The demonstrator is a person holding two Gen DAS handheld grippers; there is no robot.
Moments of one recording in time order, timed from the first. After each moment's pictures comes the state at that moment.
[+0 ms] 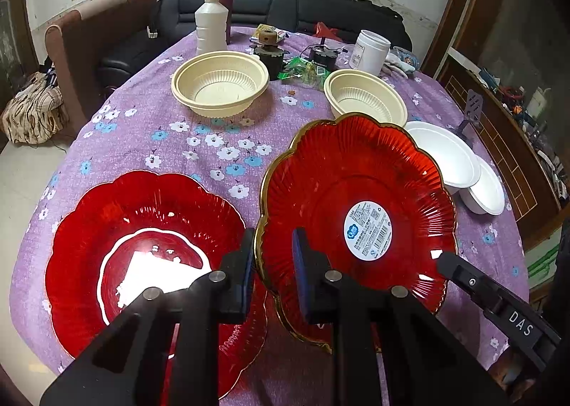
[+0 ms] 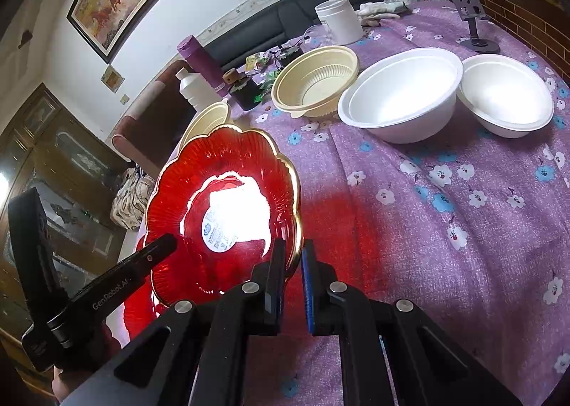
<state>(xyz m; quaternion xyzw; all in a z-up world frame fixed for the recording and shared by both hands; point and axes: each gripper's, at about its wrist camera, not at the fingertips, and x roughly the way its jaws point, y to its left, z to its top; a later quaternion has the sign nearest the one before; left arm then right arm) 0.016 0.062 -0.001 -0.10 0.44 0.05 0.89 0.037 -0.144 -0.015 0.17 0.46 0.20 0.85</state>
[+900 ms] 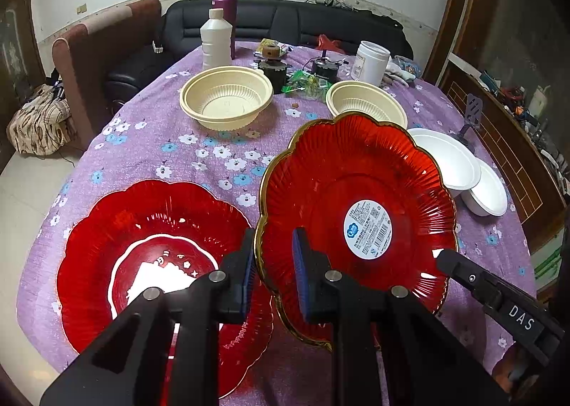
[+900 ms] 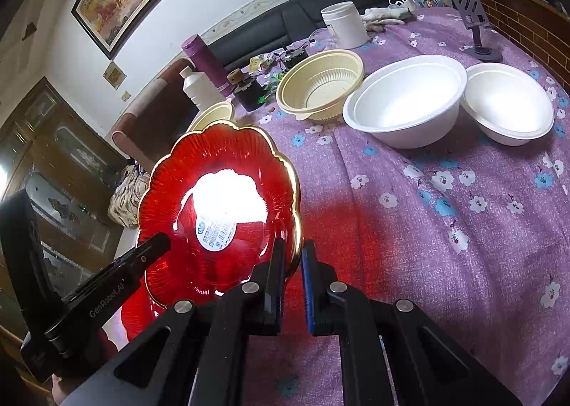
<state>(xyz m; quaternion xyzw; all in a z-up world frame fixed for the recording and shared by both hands) 0.005 0.058 0.005 -0.09 0.41 0.07 0.90 0.034 -0.140 -0.009 0.16 0.45 0.20 0.85</state>
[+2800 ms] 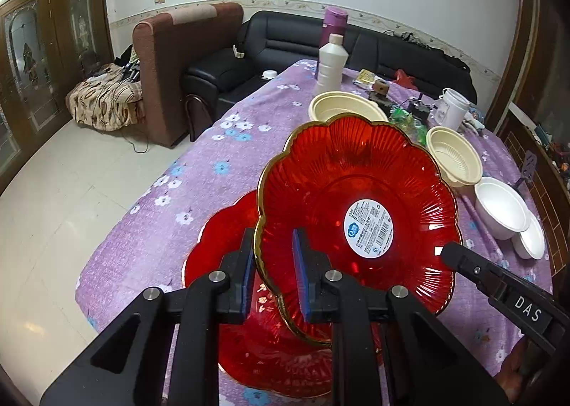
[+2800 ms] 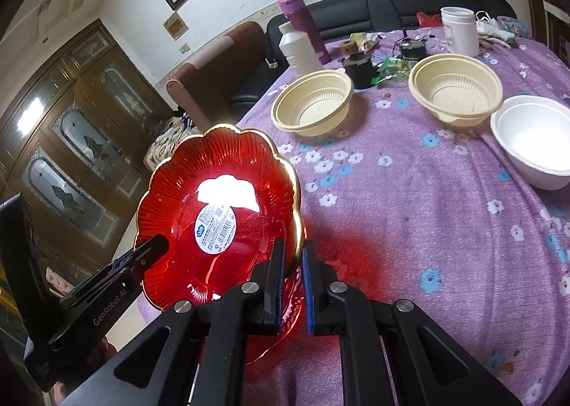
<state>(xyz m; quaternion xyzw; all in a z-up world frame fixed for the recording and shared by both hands) -0.057 0.156 0.009 -0.12 0.38 0.20 0.90 0.032 -0.013 0.003 0.08 0.45 0.32 0.83</state>
